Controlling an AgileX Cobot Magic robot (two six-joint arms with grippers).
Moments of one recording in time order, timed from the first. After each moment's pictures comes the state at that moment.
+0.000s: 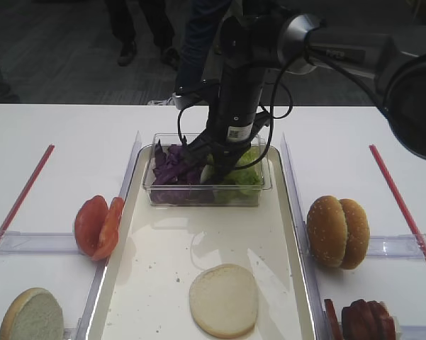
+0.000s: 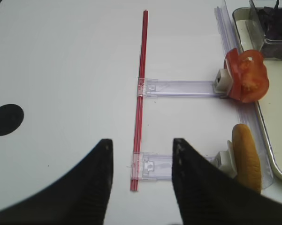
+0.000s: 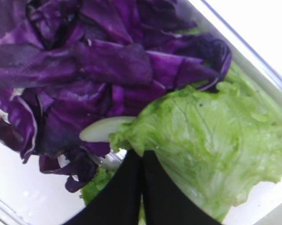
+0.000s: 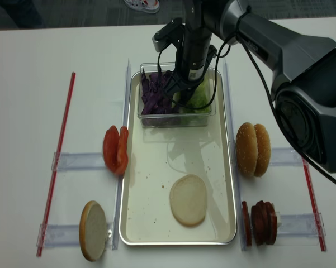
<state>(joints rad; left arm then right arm) -0.01 -0.02 -0.49 0.09 1.18 -0.10 0.47 2.35 -2.02 0.14 1.17 -0.27</state>
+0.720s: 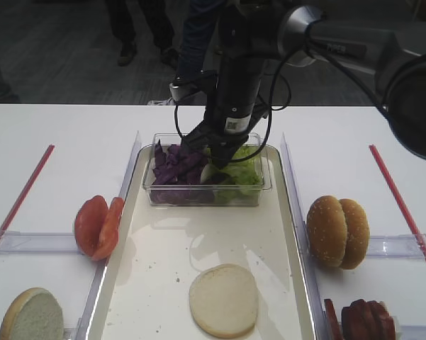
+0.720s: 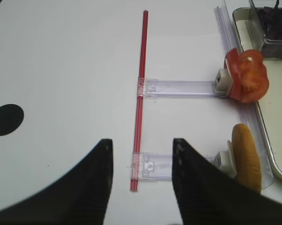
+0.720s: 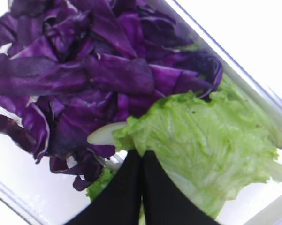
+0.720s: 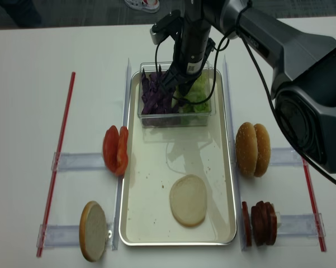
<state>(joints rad) -0.01 -0.02 -0.49 0.09 1.18 -0.10 0.47 2.35 -2.07 0.15 1.20 -0.28</state>
